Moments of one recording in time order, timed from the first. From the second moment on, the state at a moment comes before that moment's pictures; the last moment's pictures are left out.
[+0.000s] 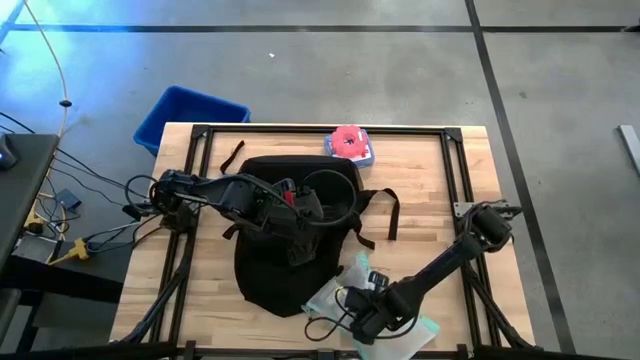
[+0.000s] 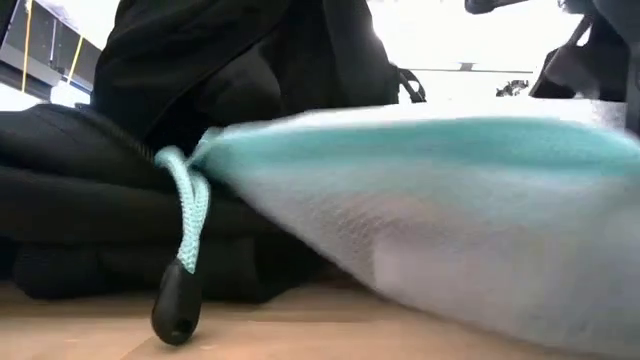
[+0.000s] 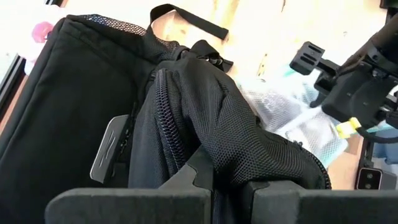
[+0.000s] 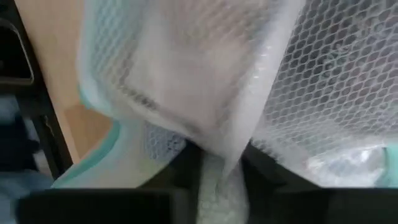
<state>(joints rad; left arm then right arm) -0.33 1.94 2.35 -1.51 -0.36 -0.55 0.70 2.12 1.51 -0.84 0.15 0.98</state>
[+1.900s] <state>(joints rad) -0.33 1.94 2.35 -1.49 -0.37 -0.55 0.74 2.11 1.44 -1.19 -0.05 0.70</state>
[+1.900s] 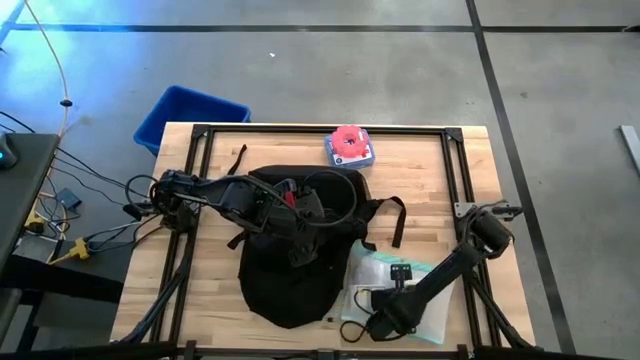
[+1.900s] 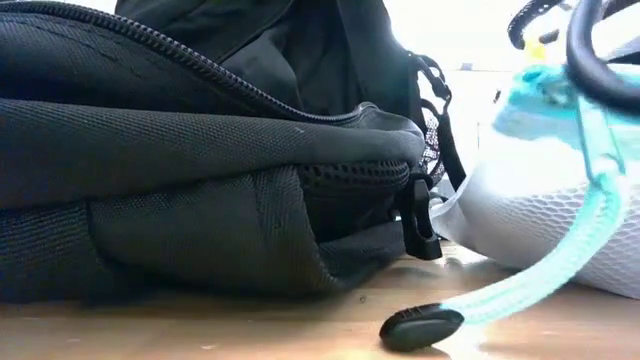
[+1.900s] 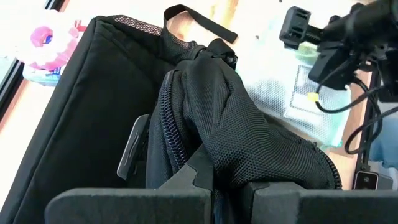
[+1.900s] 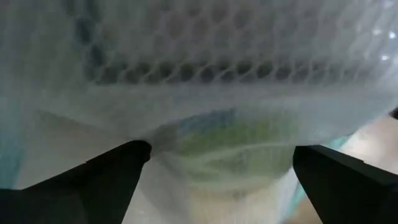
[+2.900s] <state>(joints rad) -0.27 1.94 2.35 -1.28 -0.37 -0.58 0.73 2.08 2.02 -1.24 0.20 0.65</state>
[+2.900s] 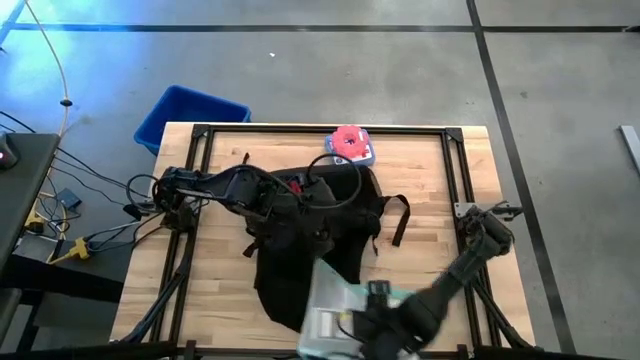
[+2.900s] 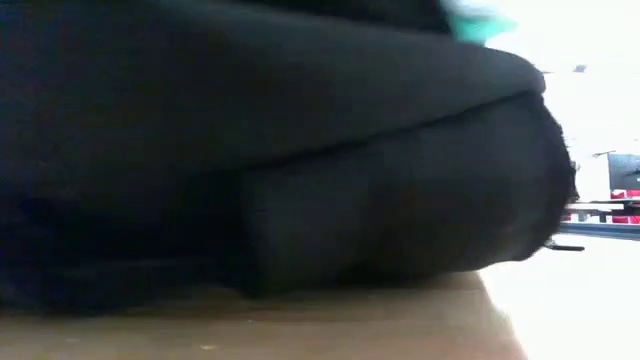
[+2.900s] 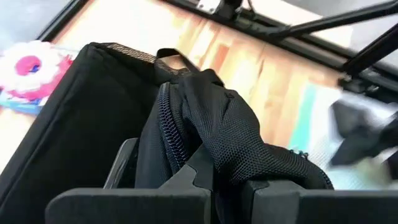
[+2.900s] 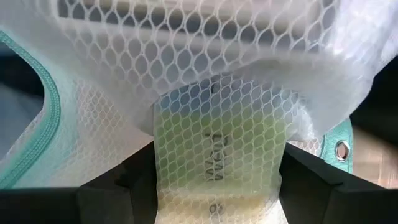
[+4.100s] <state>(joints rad) -0.38 1.92 2.36 -1.33 -0.36 -0.67 0.25 2.17 1.96 -1.38 0.32 0.74</state>
